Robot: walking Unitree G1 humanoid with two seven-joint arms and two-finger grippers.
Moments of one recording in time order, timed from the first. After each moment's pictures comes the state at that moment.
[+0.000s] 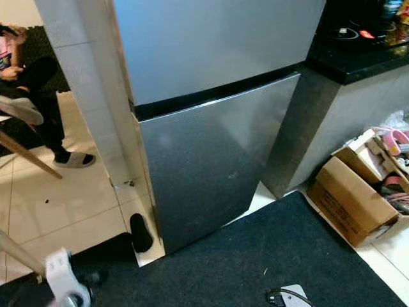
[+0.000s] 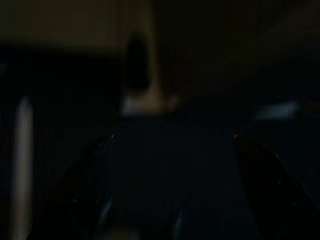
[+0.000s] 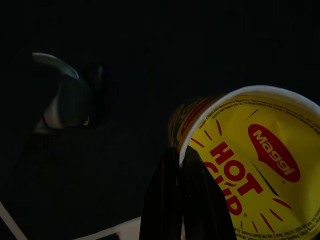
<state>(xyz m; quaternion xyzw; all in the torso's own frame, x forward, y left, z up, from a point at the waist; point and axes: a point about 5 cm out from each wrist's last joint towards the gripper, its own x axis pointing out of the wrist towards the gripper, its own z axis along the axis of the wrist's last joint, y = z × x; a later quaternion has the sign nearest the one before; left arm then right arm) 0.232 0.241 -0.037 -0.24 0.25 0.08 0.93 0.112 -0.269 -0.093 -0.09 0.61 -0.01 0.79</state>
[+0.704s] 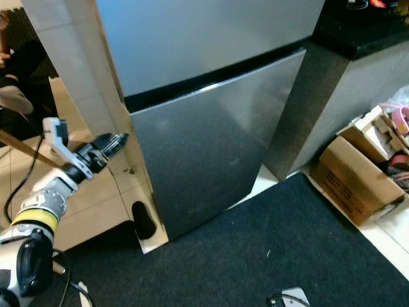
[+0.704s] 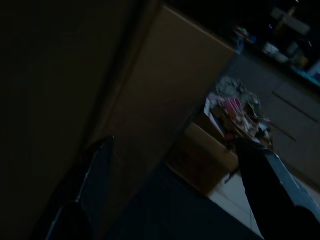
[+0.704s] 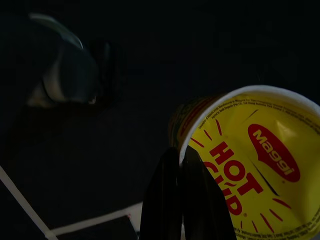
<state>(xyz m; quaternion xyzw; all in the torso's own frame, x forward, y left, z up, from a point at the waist) 0.364 0.206 0.150 -0.17 -0.02 -0.36 0.92 0.097 -0.277 -0.094 -0.10 0.61 -0.01 0.79</state>
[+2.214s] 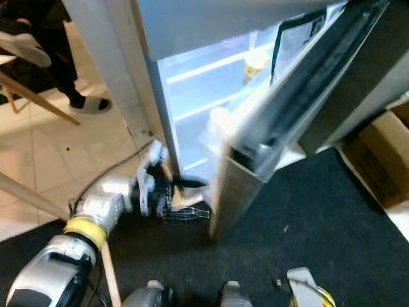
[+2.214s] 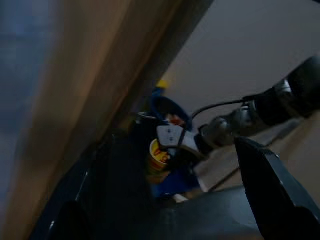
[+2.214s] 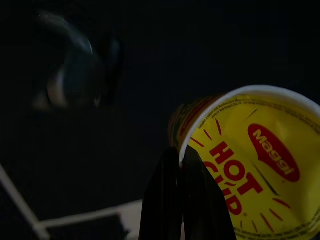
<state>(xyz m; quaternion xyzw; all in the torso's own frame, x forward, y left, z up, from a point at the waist) 0.296 0.068 0.109 -0.07 0.06 -0.76 0.64 0.118 -0.287 -0.084 -0.11 0.56 -0.02 0.82</state>
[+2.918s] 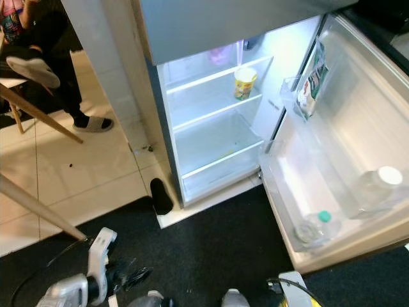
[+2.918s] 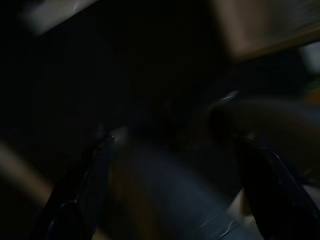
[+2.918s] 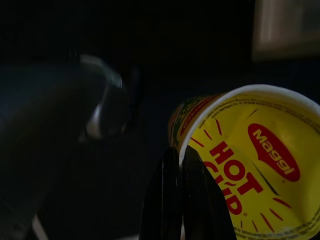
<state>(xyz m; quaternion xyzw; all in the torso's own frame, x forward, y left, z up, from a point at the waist) 0.175 0.205 -0.069 -0.13 0.40 -0.21 0.88 0.140 -0.264 -0.084 -0.08 0.54 0.01 0.84</state>
